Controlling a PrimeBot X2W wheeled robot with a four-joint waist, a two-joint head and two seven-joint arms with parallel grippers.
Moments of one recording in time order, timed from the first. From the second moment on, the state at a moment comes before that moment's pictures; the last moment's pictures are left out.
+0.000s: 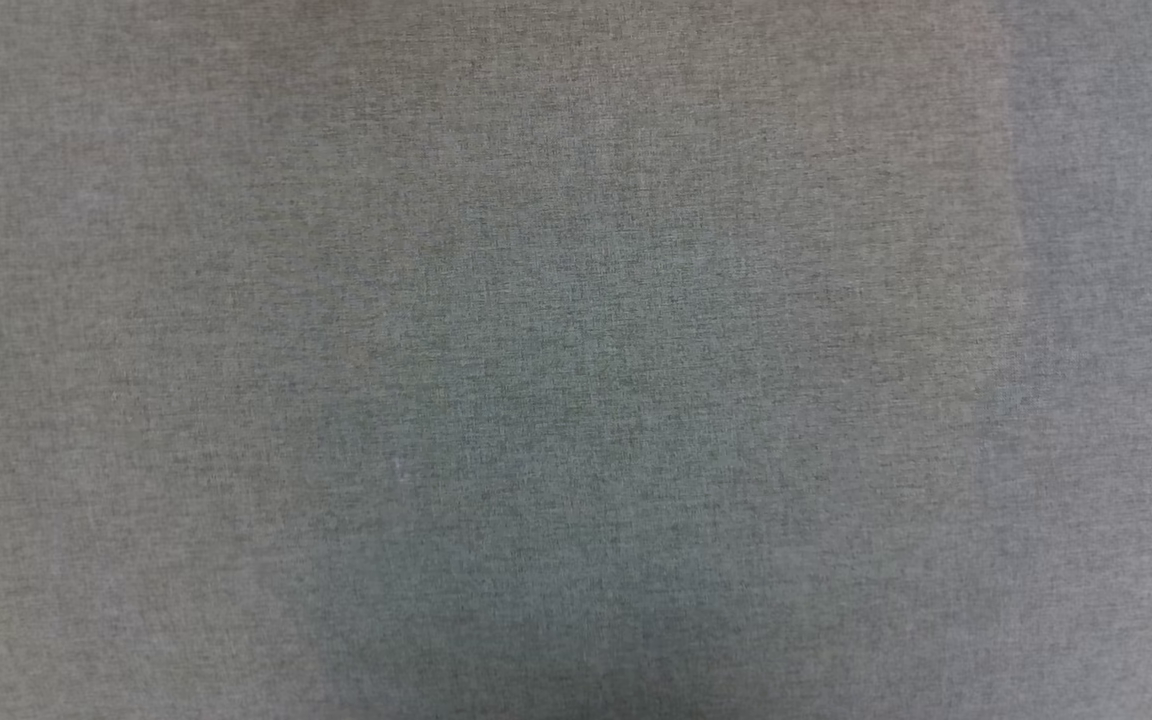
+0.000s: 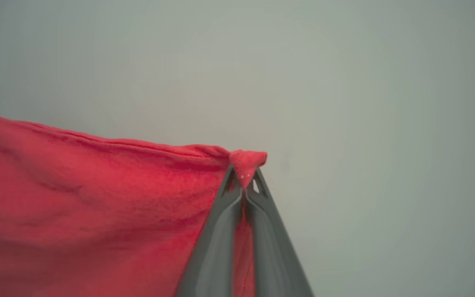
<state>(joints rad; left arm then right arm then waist) -1.84 0.52 -0.57 0.52 -0.49 -0.13 -0.13 -1.84 -0.46 0.52 0.87 0.50 0.13 -0.07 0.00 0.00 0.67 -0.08</state>
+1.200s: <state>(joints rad) -0.70 0.57 -0.50 0.32 -0.66 -0.10 -0.26 -0.99 -0.54 0.92 0.70 0.87 0.13 -0.23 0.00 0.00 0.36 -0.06</state>
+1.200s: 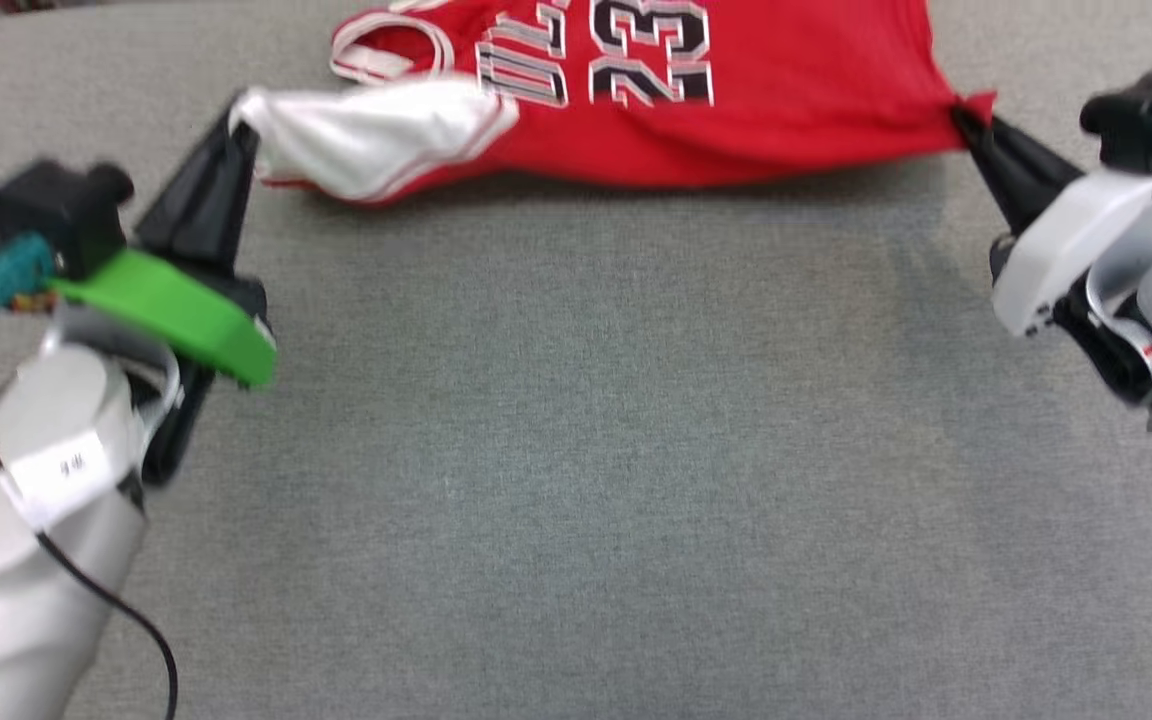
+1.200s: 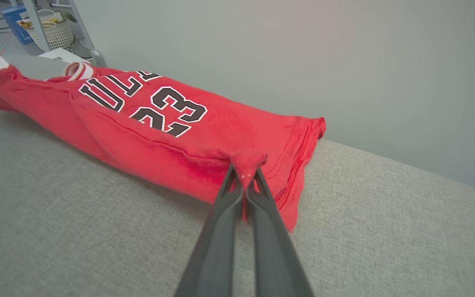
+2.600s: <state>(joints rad) 0.30 0.54 -0.46 0.10 -0.92 -0.10 -0.09 -0.10 -0.83 0.76 0.26 0.99 0.13 -0.03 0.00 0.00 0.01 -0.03</state>
